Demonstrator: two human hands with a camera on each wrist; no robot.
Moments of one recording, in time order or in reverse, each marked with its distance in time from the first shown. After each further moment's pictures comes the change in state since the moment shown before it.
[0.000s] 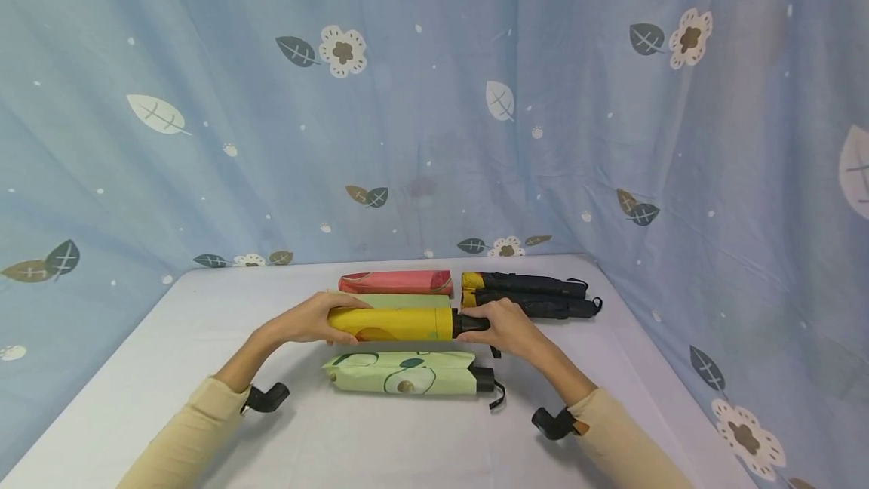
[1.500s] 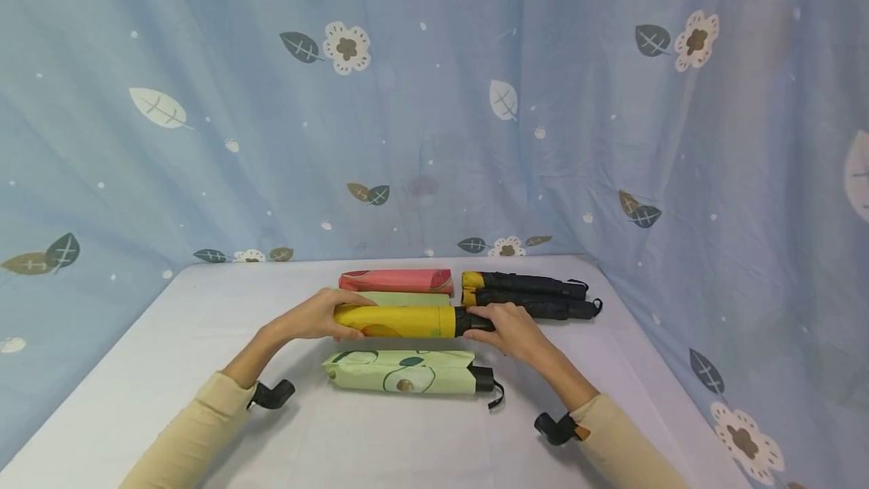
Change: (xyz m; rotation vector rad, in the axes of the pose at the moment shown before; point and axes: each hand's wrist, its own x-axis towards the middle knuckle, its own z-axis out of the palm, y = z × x) left_hand 0.007 -0.001 0.004 0.015 0.024 -0.002; right_hand -0.007 0.011 0.008 -0.111 0.087 -0.048
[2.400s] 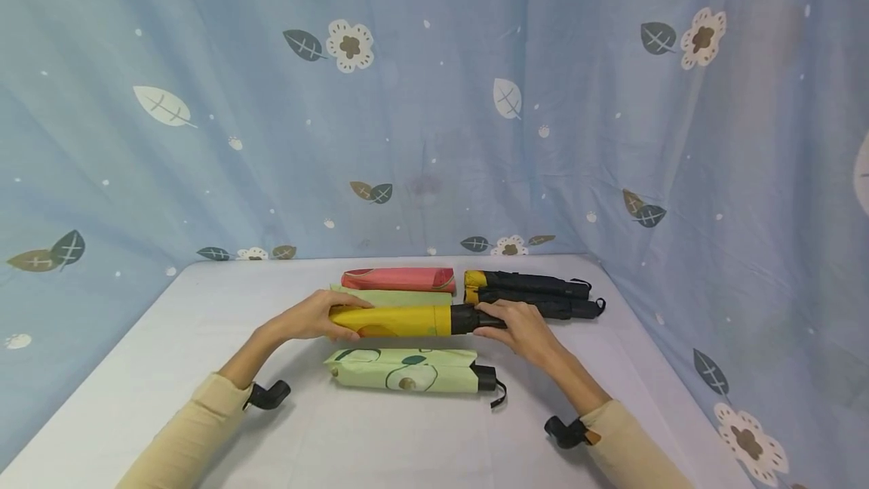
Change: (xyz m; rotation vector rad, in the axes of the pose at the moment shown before) left_hand -0.009 -0.012 -0.002 0.087 0.017 0.014; right_hand -0.011 0.011 0.002 -0.034 0.175 -0.085
